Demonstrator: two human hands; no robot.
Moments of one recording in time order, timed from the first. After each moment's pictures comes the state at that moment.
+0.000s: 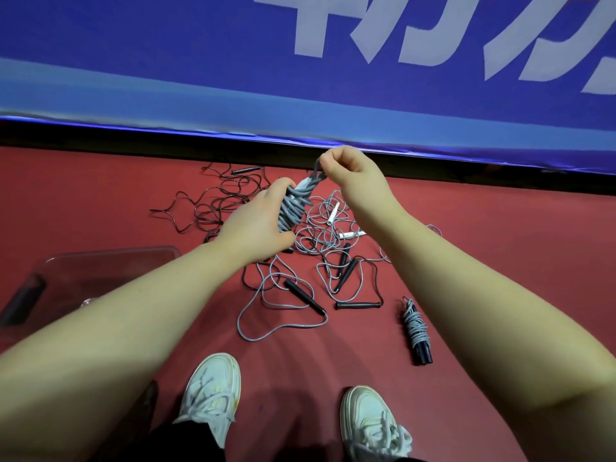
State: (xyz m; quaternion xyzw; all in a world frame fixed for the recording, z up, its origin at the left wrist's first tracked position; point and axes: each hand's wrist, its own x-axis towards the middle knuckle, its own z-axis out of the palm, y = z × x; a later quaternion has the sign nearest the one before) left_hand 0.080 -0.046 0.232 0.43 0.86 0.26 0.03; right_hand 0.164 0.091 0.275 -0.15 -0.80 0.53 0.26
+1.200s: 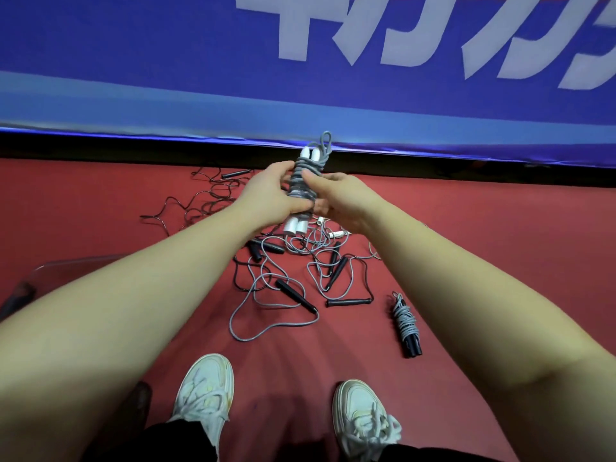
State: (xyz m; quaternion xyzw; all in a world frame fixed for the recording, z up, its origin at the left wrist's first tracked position) left_hand 0.089 -0.009 0.258 0.36 0.78 0.48 0.16; right_hand 0.162 0.105 0.262 -0.20 -0.66 0.72 0.11
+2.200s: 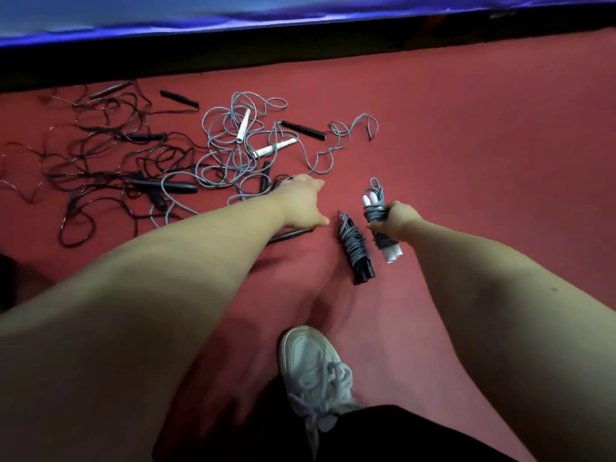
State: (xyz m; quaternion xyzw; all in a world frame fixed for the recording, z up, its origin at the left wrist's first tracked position) left_hand 0.166 0.186 0.093 0.56 0.79 0.05 0.25; right_hand 0.330 0.325 0.019 -0.55 -0.79 0.26 -0.09
